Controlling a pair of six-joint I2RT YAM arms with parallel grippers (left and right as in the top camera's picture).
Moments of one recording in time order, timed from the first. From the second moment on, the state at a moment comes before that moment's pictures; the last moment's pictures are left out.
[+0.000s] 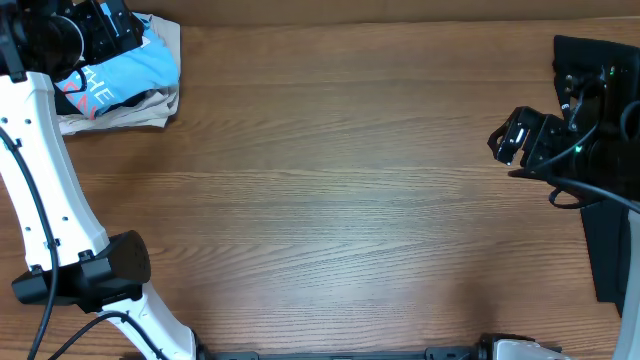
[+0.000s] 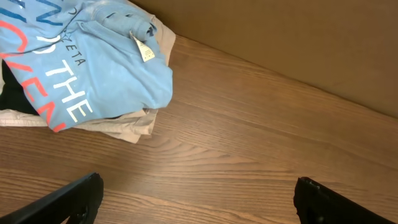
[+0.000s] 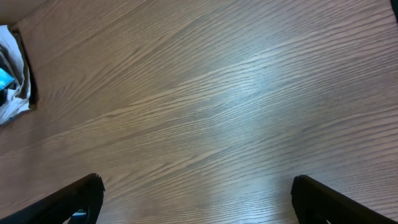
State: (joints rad) left arm 0.27 1.99 2.55 -1.44 0.28 -0.18; right arm -0.08 1.41 1.92 -1.64 -0.21 0.33
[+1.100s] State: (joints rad) left arm 0.27 1.99 2.55 -1.44 0.28 -0.18; right arm -0.08 0.39 0.78 -0.62 -0.18 0.26
